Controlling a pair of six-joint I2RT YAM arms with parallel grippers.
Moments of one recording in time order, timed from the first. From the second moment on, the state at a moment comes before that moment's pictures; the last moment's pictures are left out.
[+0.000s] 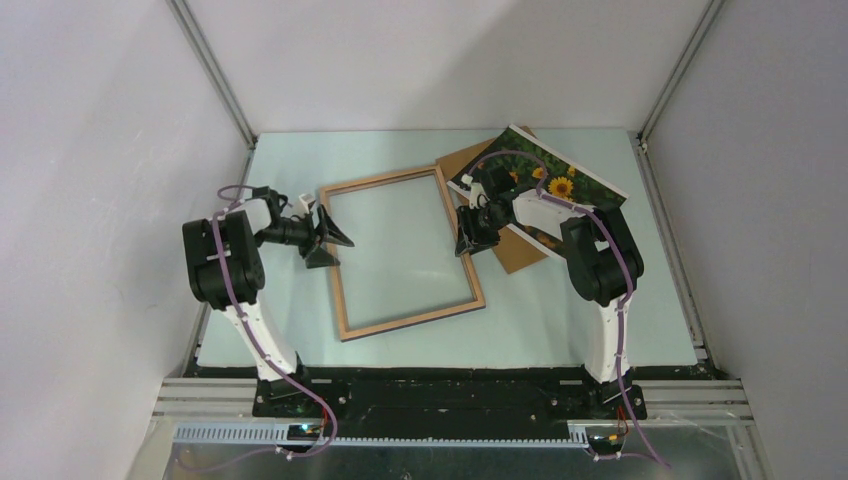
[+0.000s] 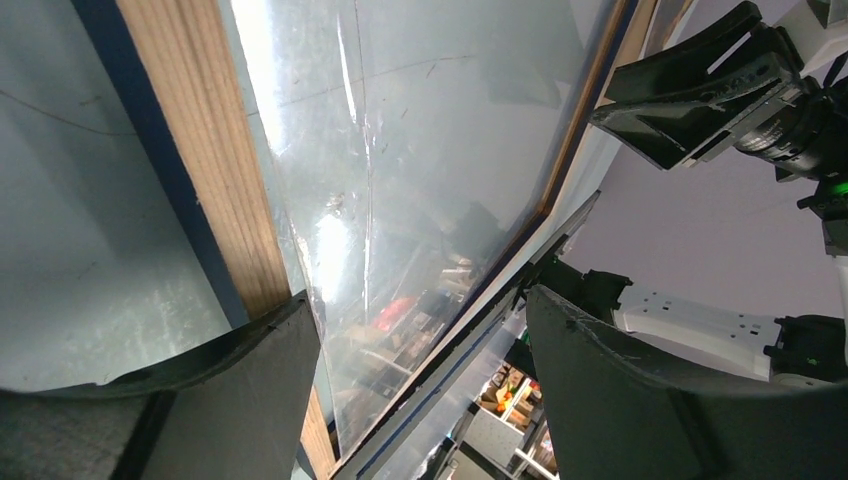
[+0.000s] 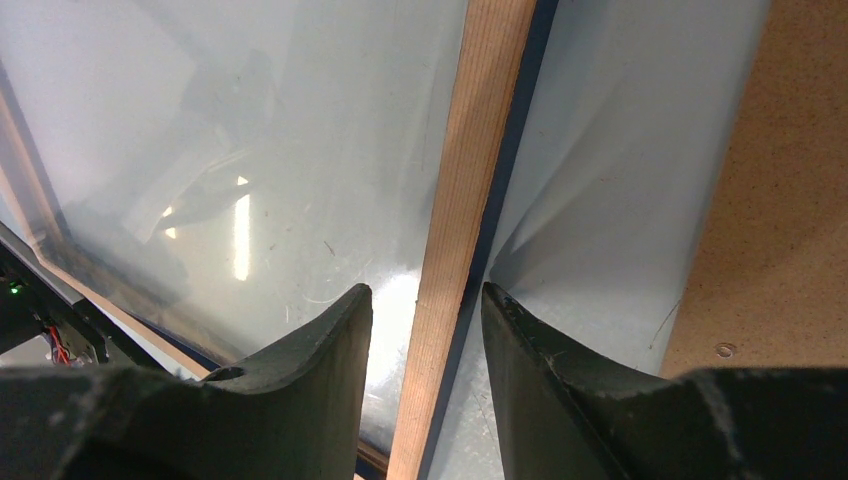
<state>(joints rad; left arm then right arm) 0.24 1.95 1.20 -0.75 0.91 -0.13 0.45 2.05 1.42 -0.49 -0.46 0.21</state>
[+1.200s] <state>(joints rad) 0.23 1.92 1.24 -0.82 0.79 -0.12 0.45 2.05 1.42 -0.49 -0.46 0.21</state>
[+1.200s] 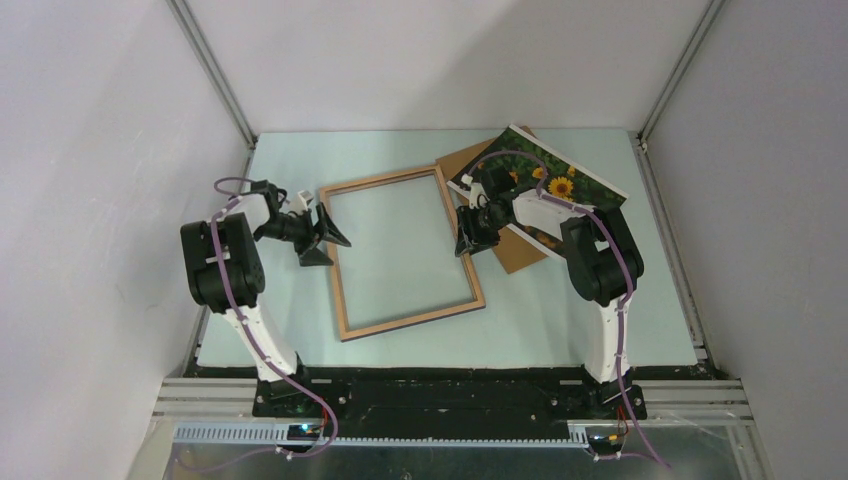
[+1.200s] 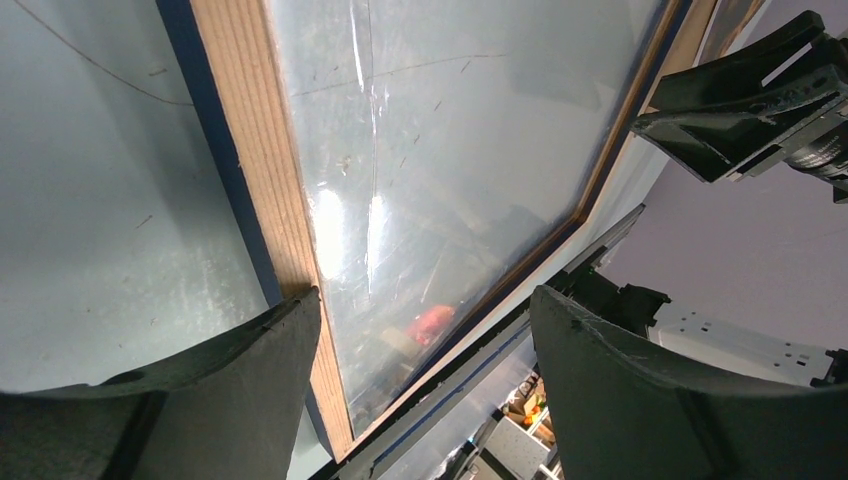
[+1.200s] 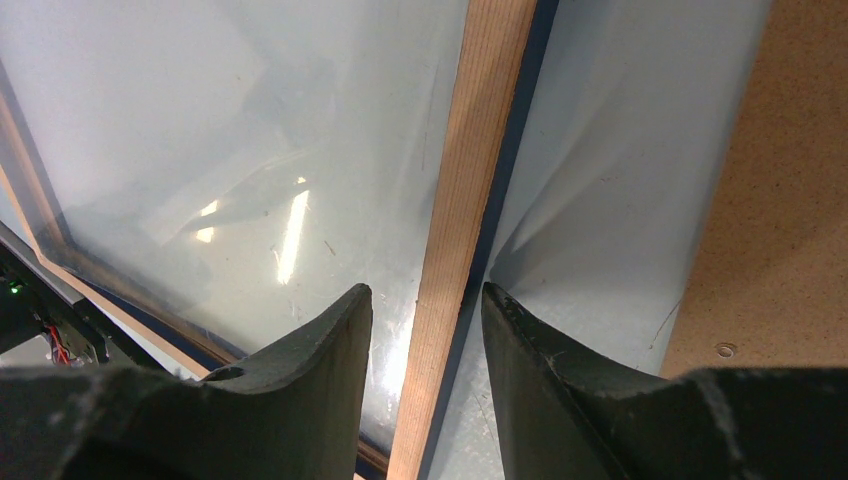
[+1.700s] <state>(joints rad) 0.18 1.93 1.28 -0.82 0.76 -0.12 0.45 2.04 1.42 -0.49 -0.46 0.20</state>
